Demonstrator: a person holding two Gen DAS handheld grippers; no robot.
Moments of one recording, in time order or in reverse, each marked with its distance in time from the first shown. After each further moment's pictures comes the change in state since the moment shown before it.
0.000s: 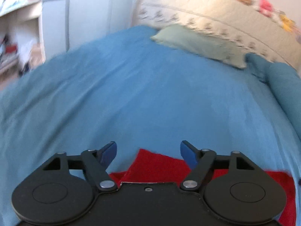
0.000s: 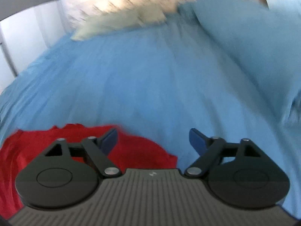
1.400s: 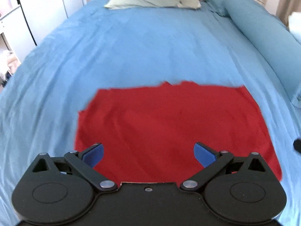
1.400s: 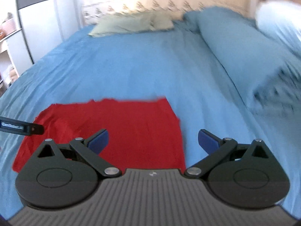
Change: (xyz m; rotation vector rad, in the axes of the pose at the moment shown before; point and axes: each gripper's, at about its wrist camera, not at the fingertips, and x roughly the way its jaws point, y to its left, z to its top) left arm -0.106 -0.094 -0.061 0.264 0.304 -0.050; right arm -0.150 0.047 -0.042 -0.025 0.056 -0.055
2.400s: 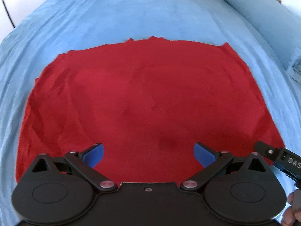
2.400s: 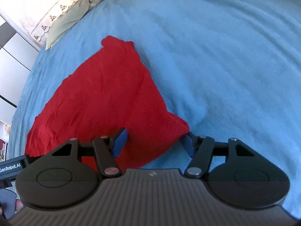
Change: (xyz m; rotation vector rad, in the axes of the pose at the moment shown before) left arm 0.065 -0.055 -0.041 0.027 0.103 -0.036; right arm 0.075 -0.076 -0.112 0.552 0.183 0.055
